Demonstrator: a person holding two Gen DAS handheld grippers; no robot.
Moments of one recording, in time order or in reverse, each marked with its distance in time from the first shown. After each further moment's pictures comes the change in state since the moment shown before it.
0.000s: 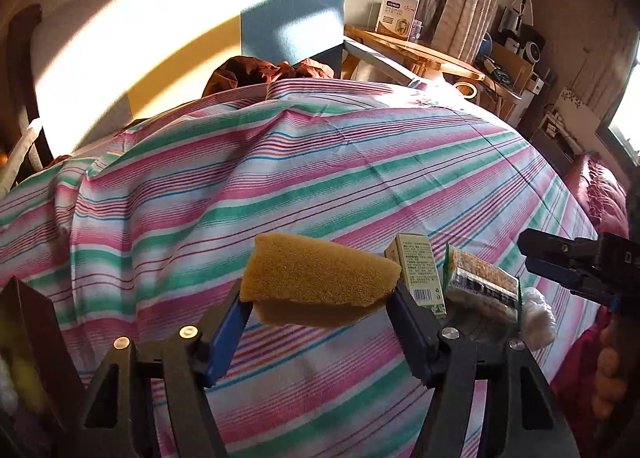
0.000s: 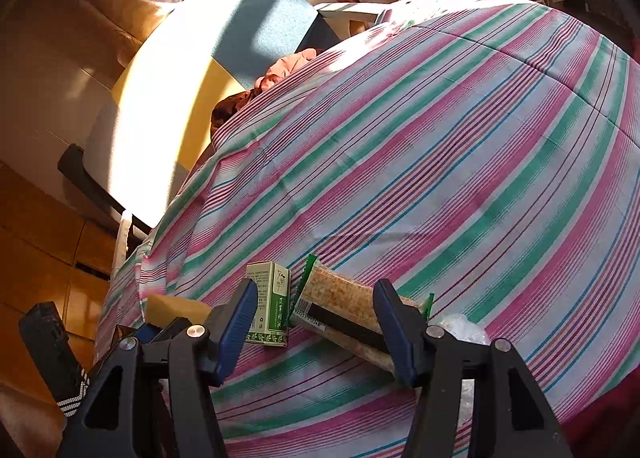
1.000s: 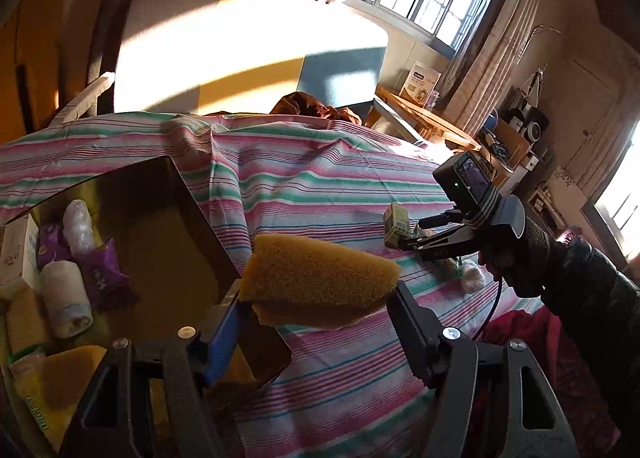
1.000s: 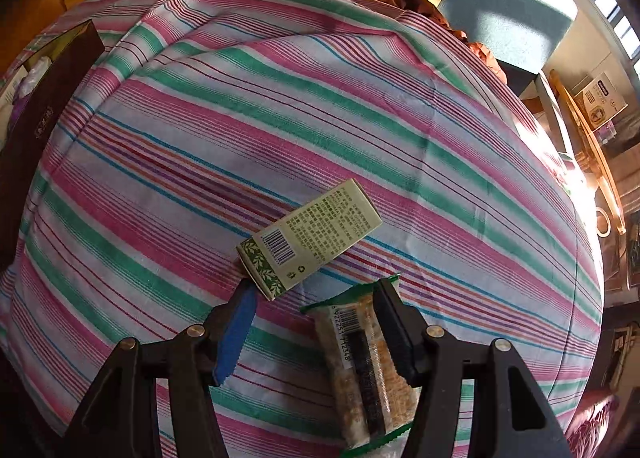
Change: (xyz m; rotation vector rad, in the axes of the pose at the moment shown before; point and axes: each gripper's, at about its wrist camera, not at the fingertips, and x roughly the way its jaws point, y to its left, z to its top) left arm -0.174 0.063 -0.122 -0.221 -0.171 -0.045; right arm 0.095 0.100 -0.035 -1.068 0.366 -0.290
